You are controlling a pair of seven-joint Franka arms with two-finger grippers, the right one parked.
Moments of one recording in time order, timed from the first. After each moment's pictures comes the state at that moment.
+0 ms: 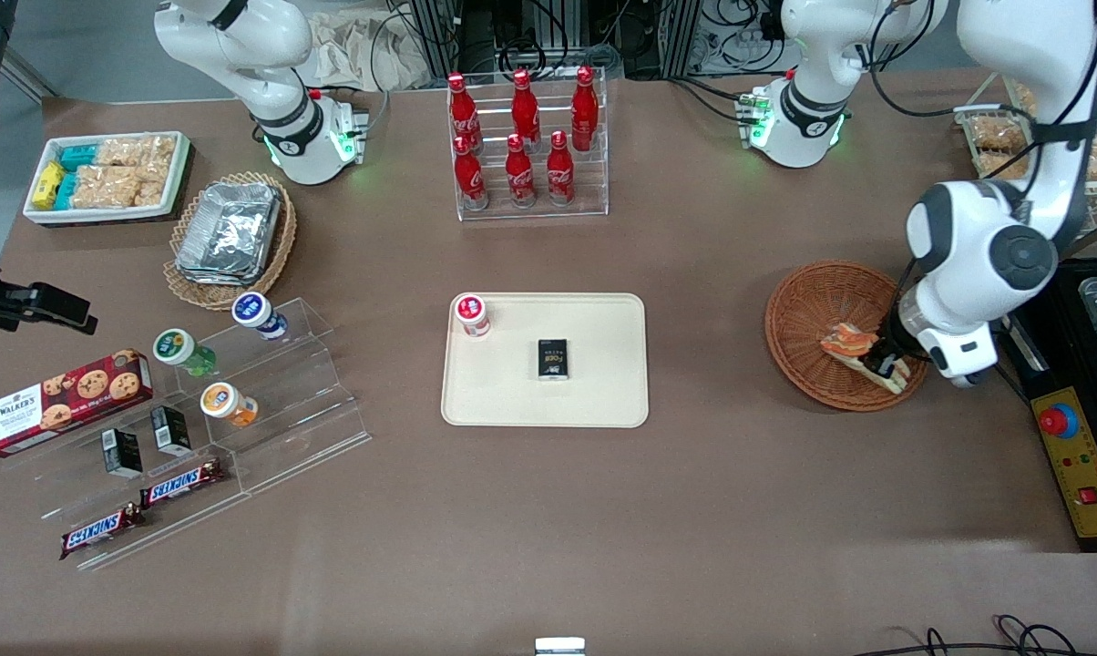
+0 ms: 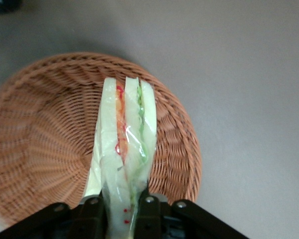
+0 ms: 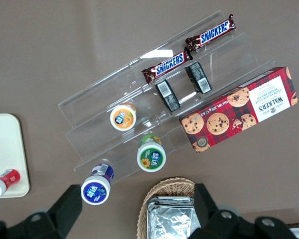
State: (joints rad) arm -0.03 0.14 0.01 -2.11 0.01 2.20 -1.04
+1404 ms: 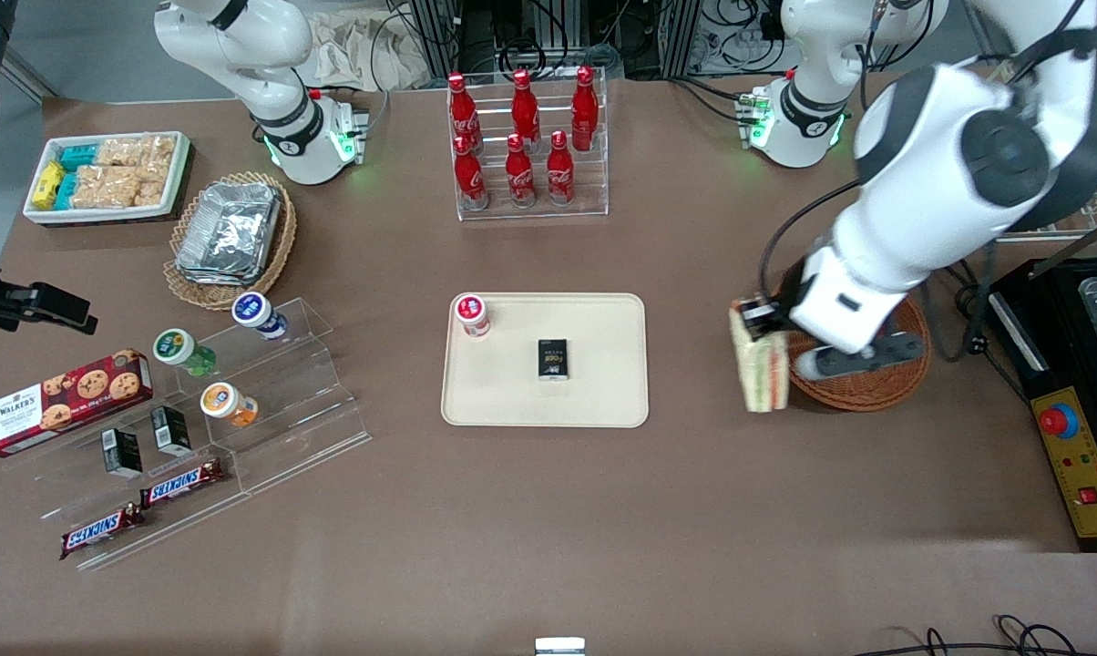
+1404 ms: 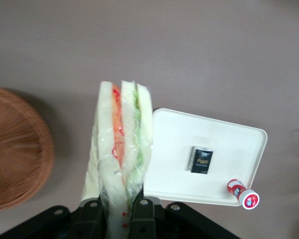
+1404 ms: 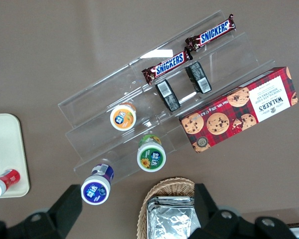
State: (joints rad) arm -0.10 0.28 -0.35 -1.52 -0.10 1.85 -0.58
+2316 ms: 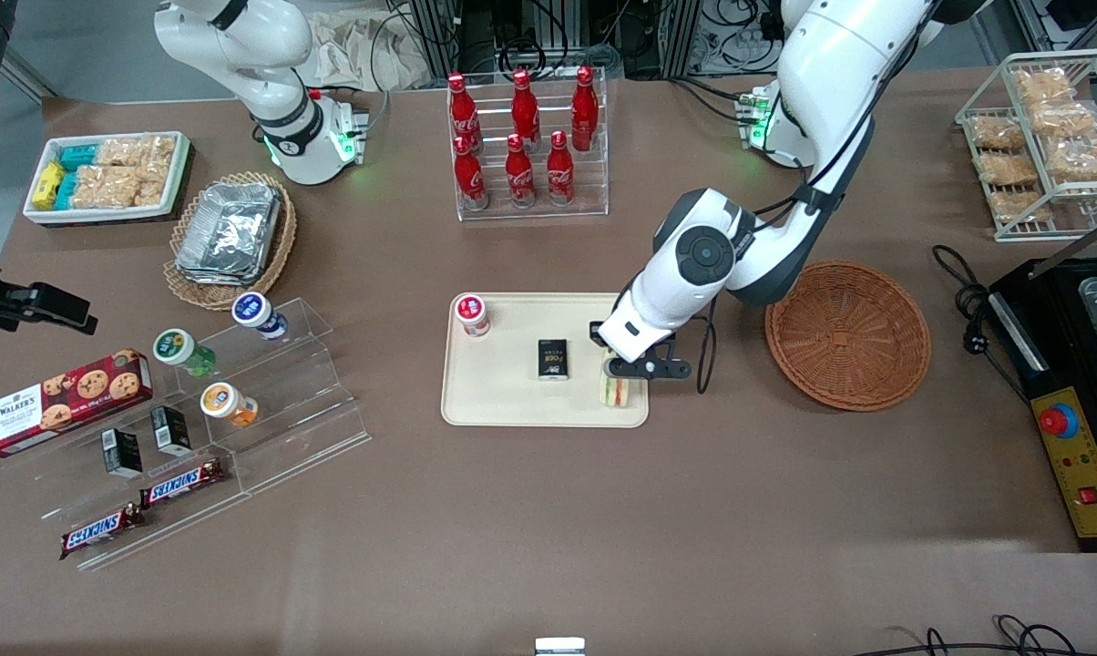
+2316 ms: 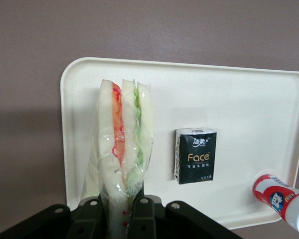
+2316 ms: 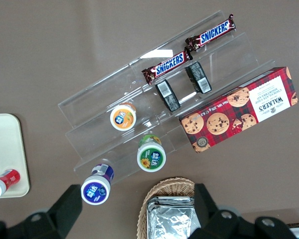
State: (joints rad) arm -0.31 0.49 -0.36 -1.88 -0.08 2.46 -0.56
